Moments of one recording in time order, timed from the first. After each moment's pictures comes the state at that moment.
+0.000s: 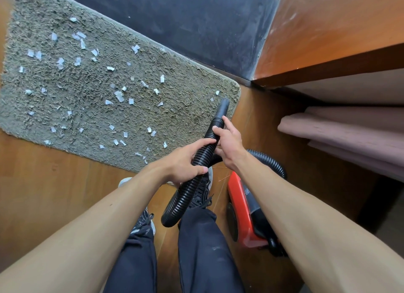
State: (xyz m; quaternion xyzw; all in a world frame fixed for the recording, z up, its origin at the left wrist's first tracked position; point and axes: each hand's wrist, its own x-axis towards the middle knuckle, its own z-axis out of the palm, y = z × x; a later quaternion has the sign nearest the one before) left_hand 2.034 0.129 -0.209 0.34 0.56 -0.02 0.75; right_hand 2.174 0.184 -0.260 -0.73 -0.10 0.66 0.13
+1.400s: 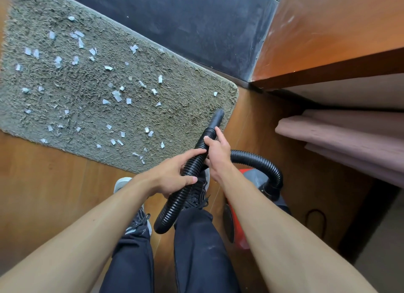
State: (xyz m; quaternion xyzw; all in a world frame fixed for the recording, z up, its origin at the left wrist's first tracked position) left_hand 2.028 0.109 -0.202 0.29 0.56 0.00 0.78; right_hand 2.165 0.150 -0.277 -0.75 -0.05 0.63 0.16
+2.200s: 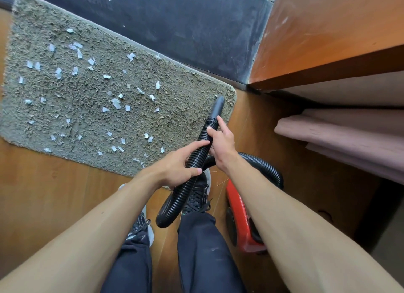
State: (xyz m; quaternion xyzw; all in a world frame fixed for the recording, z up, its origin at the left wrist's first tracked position) left_hand 2.037 0.136 -0.209 0.35 0.58 0.01 0.74; right_hand 2.174 0.186 -0.285 -0.73 -0.10 0.66 0.16
